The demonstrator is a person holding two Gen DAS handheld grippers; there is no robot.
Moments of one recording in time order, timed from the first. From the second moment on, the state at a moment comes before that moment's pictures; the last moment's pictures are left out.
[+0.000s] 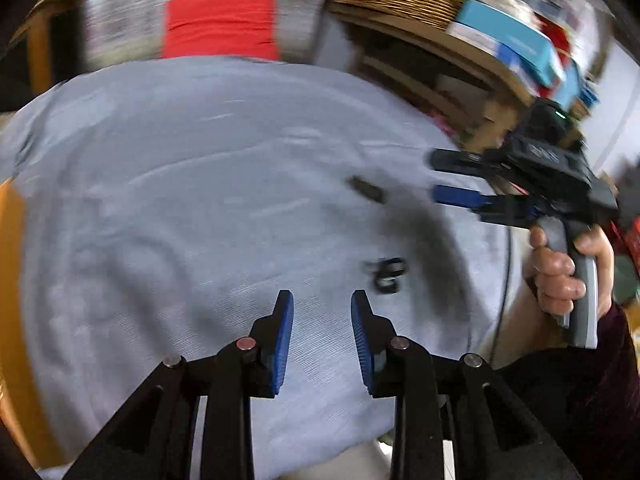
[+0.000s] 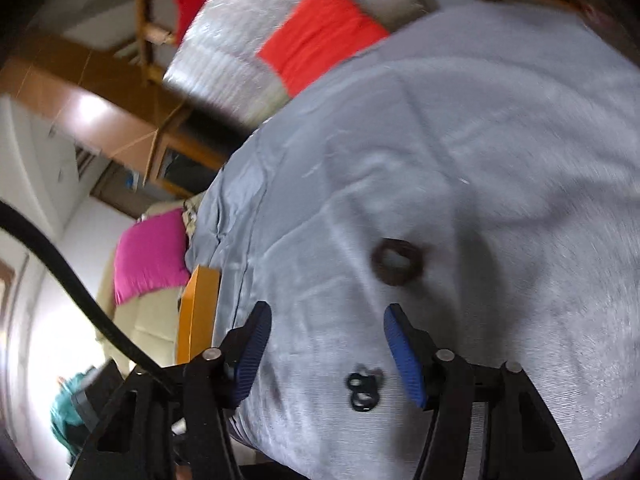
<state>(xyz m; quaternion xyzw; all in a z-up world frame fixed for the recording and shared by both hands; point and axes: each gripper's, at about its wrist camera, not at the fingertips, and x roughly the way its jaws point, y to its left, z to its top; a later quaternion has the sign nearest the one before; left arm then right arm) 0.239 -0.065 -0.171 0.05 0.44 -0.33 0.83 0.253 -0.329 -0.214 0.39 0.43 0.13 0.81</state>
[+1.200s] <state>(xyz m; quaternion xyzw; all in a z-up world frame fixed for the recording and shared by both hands) 0.253 -0.126 -0.213 0.08 0.45 -0.39 0.80 0.316 -0.332 -0.276 0.39 0.51 0.08 0.76</state>
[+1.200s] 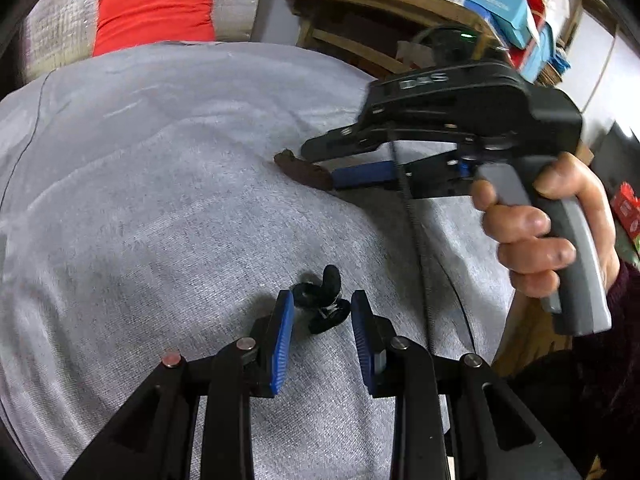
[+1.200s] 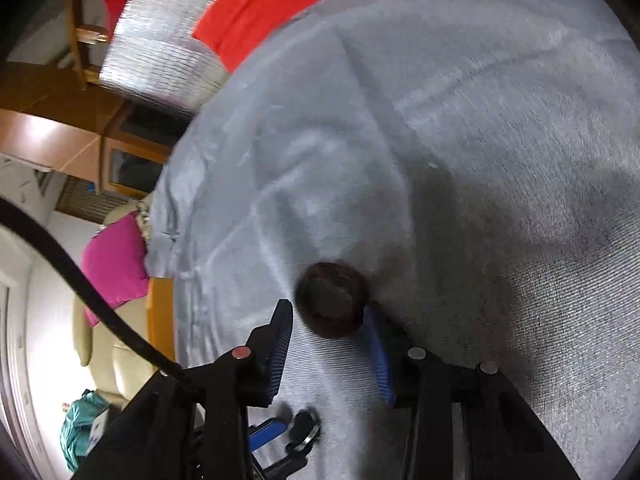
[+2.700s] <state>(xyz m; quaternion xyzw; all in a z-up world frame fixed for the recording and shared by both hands) 0.286 -0.042 -0.173 0.00 0.39 -0.30 0.87 0.314 -0.312 -0.254 0.37 0.47 0.07 0.80</state>
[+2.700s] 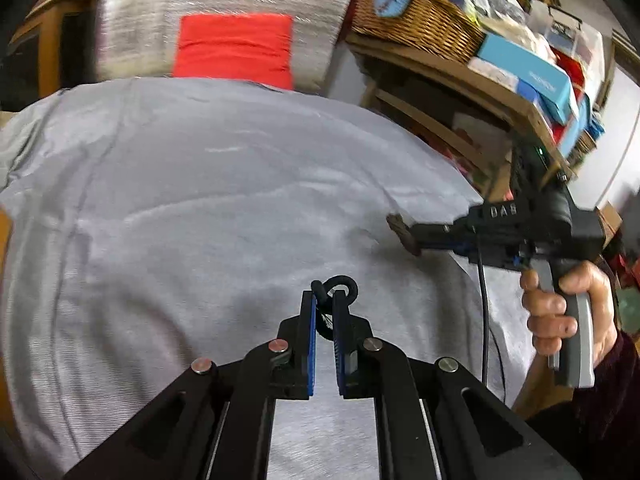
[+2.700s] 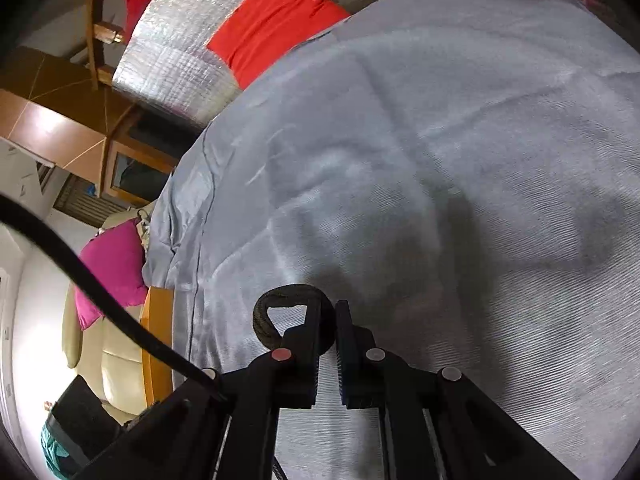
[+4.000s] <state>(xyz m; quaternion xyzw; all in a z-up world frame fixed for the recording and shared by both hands) 0.286 0.355 -0.168 -0.24 0.32 0.03 0.92 0.445 0.137 -0.163 0.14 0.48 0.30 0.81</state>
